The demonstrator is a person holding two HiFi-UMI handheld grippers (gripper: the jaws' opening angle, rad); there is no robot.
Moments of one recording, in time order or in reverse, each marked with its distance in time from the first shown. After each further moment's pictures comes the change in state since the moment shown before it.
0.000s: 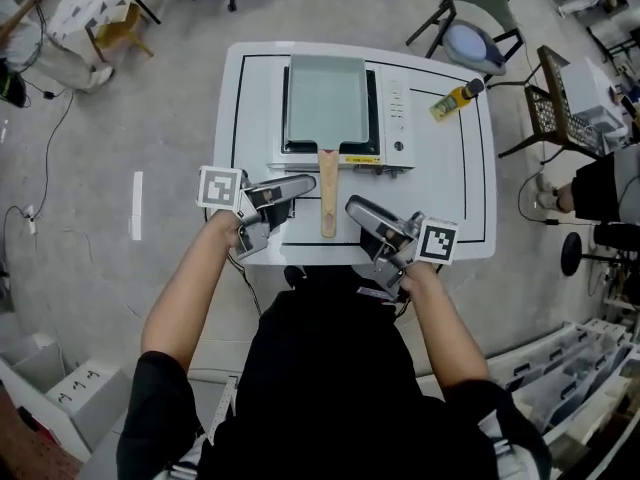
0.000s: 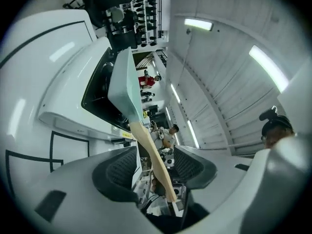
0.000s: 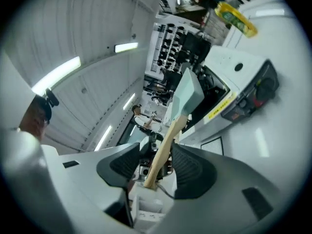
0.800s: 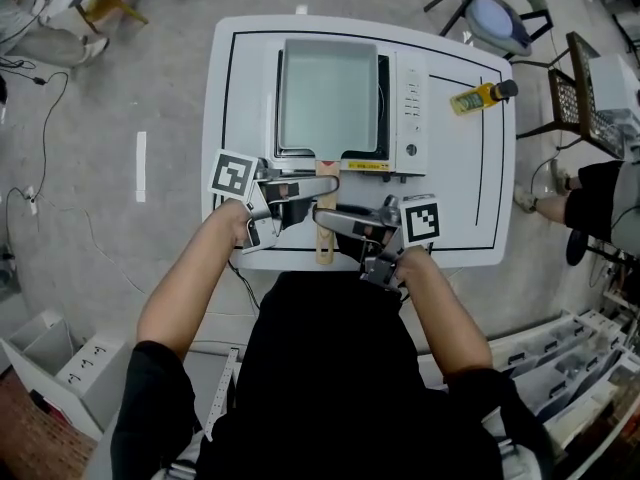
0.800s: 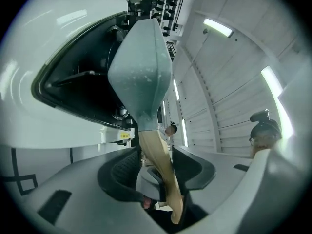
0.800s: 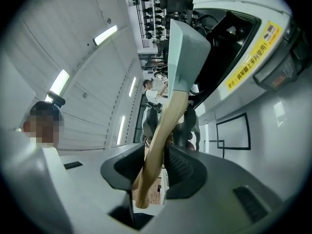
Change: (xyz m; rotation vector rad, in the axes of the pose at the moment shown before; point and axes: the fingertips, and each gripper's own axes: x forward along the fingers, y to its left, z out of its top) left arm 0.058 0.016 0.010 -0.218 0.117 -0.154; right arm 0.061 -0.021 -0.019 0.282 0.295 0.186
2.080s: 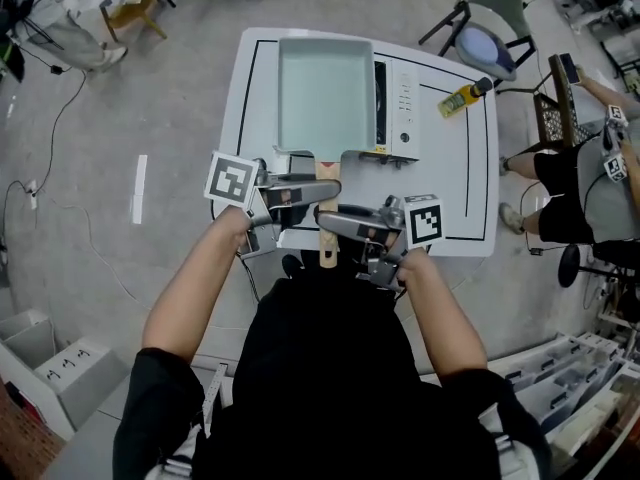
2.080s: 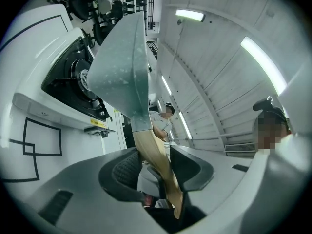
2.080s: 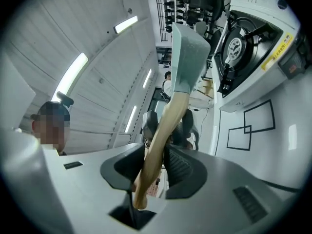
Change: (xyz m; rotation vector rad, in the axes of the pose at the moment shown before) left arm -0.018 -0.072 -0.056 0.307 -0.004 0.068; right arm 0.002 0.072 -0.055 -0.116 0.040 0.090
